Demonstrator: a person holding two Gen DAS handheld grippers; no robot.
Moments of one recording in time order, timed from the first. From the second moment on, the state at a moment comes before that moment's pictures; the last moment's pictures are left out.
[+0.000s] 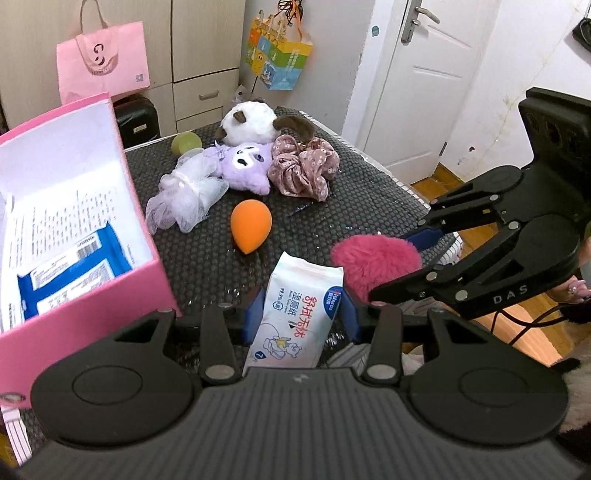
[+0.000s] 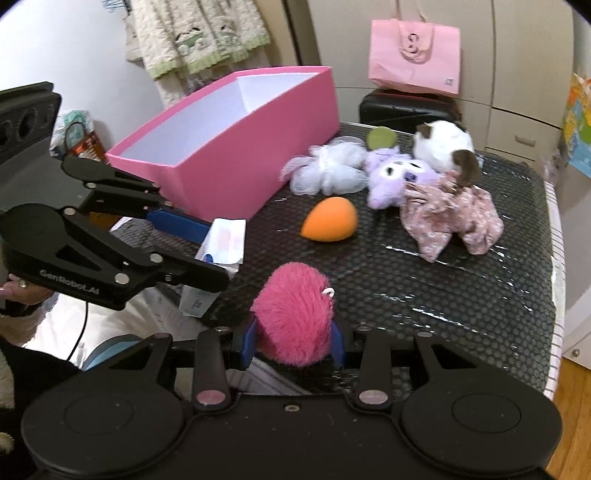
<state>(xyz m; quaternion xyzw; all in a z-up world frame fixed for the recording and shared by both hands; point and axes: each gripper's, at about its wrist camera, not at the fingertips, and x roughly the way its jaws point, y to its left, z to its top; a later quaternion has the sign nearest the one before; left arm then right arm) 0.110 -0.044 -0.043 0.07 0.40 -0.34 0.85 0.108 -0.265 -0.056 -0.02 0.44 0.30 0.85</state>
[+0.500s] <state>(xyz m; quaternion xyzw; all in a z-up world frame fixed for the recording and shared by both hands) 0.084 0.002 -0.016 0.04 0.39 -0.30 0.87 0.088 -0.220 -0.028 -0.05 0.43 0.37 0.82</state>
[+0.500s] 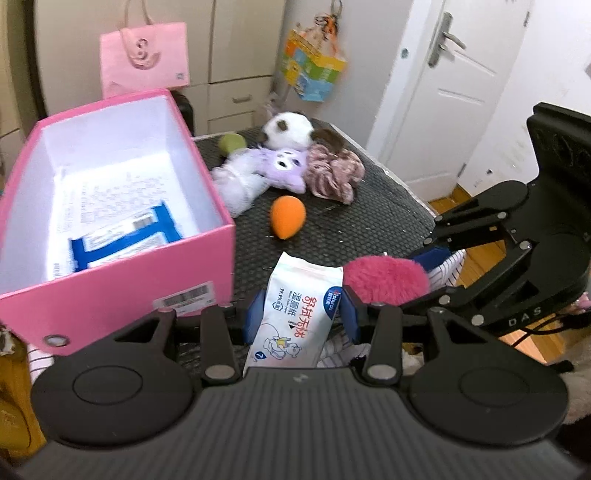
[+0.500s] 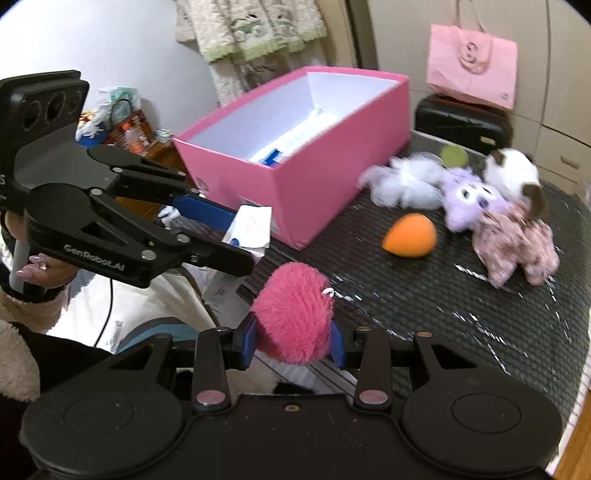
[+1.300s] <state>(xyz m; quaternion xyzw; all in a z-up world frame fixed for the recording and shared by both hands) 0.104 0.071 0.033 0.00 0.31 -0.24 0.92 0.132 -0.151 0.029 -0.08 0.34 0.44 0.83</state>
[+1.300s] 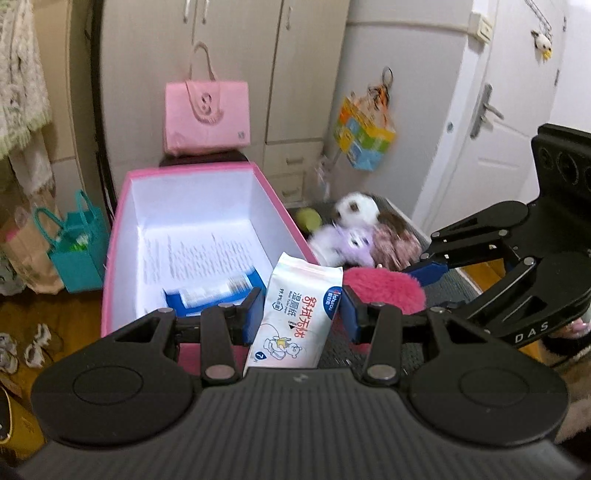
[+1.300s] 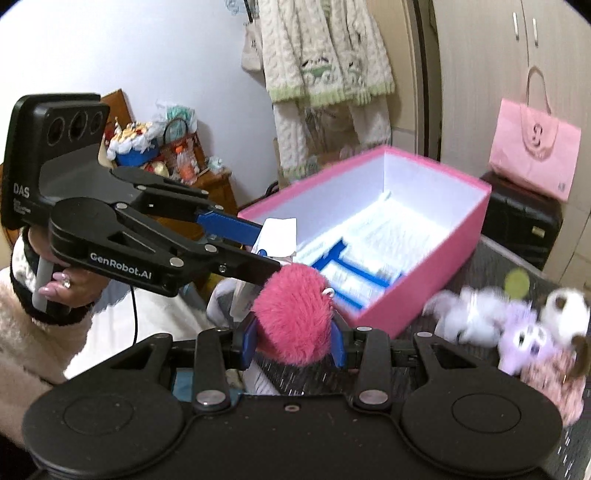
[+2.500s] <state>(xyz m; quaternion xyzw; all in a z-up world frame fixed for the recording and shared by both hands) 0.311 0.058 -0.029 0.16 0.43 -0.20 0.87 0.359 -0.074 -0.012 -0.09 0.46 0.35 0.81</state>
